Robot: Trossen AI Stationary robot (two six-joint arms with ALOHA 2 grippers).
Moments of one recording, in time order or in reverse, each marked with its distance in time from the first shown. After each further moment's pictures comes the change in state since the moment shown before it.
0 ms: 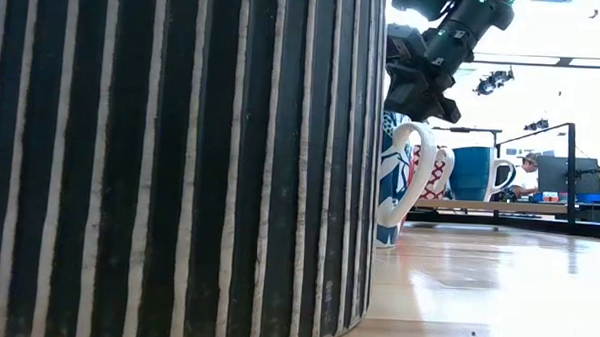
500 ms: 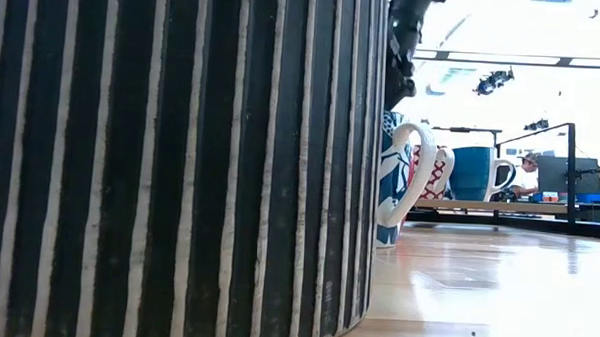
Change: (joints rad) left arm -0.001 0.000 0.000 -0.053 -0.044 -0.127; right arm -0.045 0.338 0.522 -0.516 0.006 -0.363
